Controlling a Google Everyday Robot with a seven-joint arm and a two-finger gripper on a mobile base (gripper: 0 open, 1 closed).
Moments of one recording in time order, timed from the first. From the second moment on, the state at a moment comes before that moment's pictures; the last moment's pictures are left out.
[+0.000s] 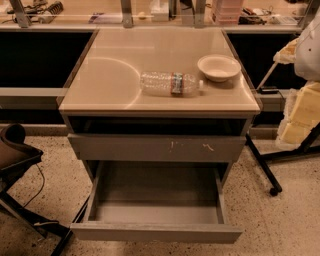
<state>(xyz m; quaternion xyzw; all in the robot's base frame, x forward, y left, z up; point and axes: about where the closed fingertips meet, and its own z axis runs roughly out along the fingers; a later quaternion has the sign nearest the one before) 0.438 -0.217 0.977 -0.60 0.78 -0.03 0.16</state>
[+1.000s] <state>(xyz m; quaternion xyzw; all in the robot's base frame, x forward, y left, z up) 0.536 -0.164 0.946 -0.68 0.72 0.07 0.15</state>
